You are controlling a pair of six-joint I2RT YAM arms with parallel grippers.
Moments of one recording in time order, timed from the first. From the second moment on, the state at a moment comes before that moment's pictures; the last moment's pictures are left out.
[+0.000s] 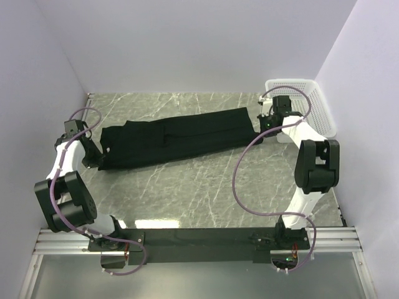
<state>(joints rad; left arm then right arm) 0.36 1.46 1.01 -0.70 -0.02 -0.31 0.00 1.84 1.33 -0.50 -0.18 -0.22</state>
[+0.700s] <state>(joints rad) 0.37 1.60 0.99 -0.75 -0.01 -0.33 -0.01 1.77 1.17 -0.51 -0.20 -0.32</state>
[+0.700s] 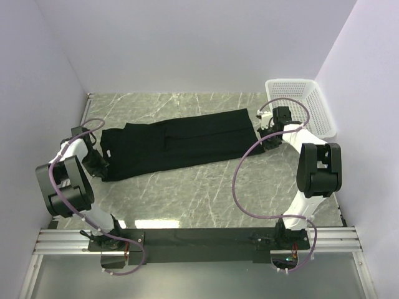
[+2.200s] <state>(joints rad) 0.38 1.52 1.00 -0.89 -0.03 -0.41 -0.02 1.79 1.16 -0.48 -0.20 -0.35</state>
